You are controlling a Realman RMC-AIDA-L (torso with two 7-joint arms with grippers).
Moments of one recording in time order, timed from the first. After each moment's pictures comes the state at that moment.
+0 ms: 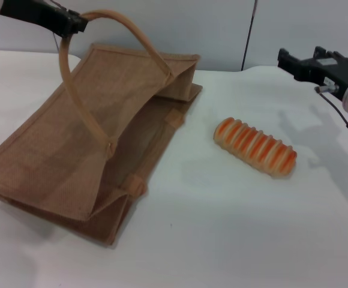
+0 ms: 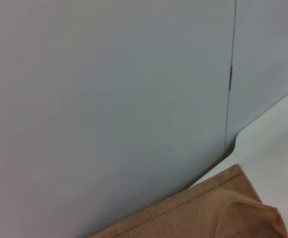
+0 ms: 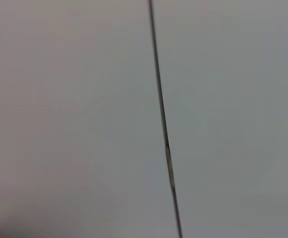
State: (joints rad) left arm -0.64 -1.95 1.01 1.49 -0.71 -1.41 0.75; right arm 0.42 1.99 -1.86 -1.01 -0.04 -0.05 0.69
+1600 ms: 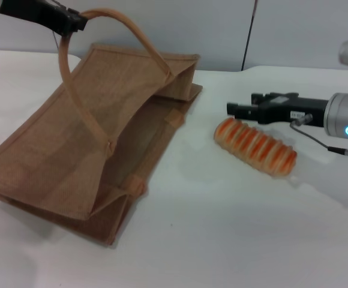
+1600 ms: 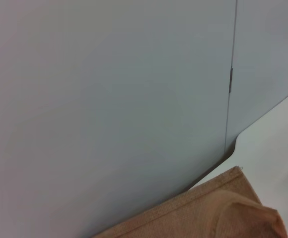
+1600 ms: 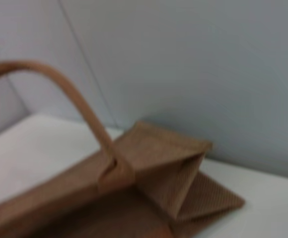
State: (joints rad) left arm -0.64 -1.95 1.01 1.48 -0.71 -1.41 0.76; right arm 0.70 1.88 -1.85 -0.54 -0.99 -0.71 1.69
